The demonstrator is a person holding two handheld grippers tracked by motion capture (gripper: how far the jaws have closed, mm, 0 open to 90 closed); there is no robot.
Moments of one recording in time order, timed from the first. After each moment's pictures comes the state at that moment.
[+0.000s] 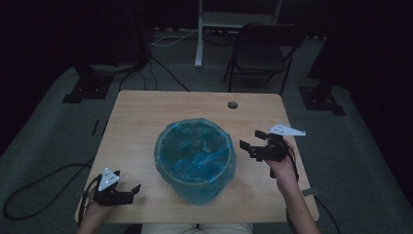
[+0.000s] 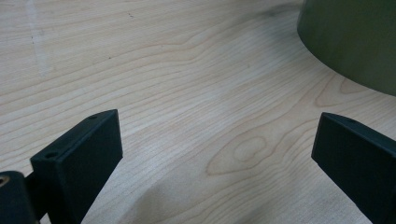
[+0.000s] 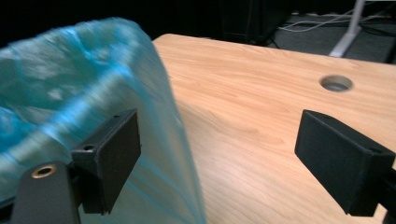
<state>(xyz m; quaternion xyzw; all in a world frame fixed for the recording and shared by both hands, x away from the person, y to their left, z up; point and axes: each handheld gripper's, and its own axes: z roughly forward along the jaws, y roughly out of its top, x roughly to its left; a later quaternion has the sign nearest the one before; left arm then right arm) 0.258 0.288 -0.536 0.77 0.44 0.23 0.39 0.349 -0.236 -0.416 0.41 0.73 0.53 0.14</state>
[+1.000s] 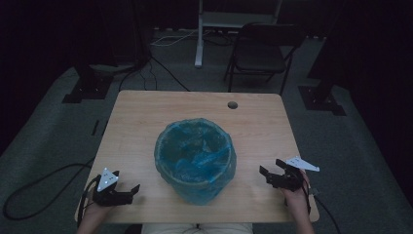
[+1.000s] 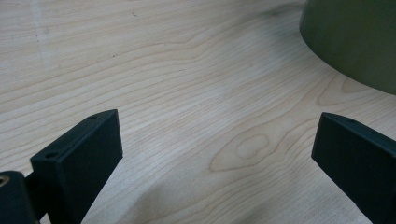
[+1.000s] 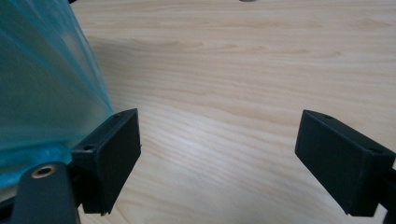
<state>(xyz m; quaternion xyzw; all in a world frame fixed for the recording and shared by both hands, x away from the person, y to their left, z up) 0.257 0.290 -0.536 0.77 0.44 0.23 0.39 0.300 -0.304 -0.519 0.50 0.70 0.47 0.19</state>
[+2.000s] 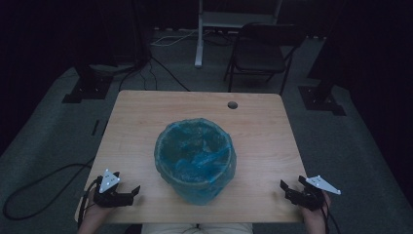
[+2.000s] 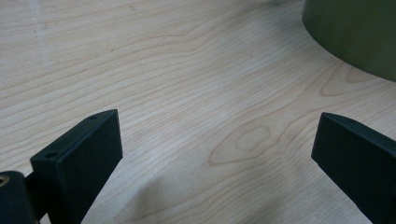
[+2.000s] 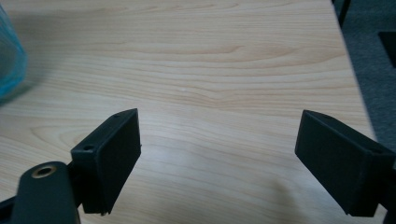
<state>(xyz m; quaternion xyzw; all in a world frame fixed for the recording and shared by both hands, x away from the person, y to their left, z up) 0.255 0.288 -0.540 0.78 0.44 0.24 0.38 0.252 -0.358 -0.547 0.56 0.67 0.42 0.25</state>
